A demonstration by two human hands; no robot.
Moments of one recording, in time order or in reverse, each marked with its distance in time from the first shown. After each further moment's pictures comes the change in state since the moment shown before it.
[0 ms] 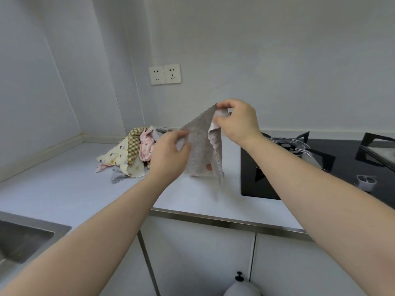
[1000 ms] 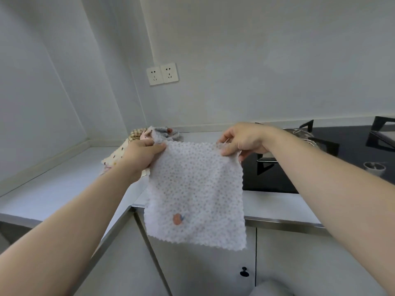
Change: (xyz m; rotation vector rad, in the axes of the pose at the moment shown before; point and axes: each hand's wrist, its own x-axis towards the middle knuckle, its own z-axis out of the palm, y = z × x) left_hand 0.021 -0.038 -0.028 -0.440 -0.136 -0.595; right_hand -0.011 0.044 -0.037 0.013 -0.842 0.437
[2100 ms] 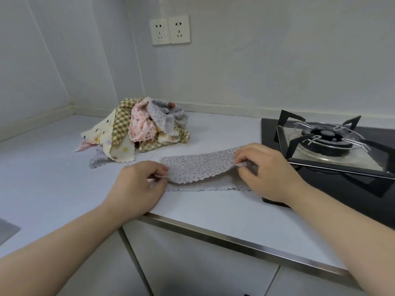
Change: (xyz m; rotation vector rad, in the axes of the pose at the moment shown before) left_hand 0.002 -0.117 0.008 0.653 0.017 0.504; right_hand 0.055 0.117 0.066 -0.467 0.471 -0.656
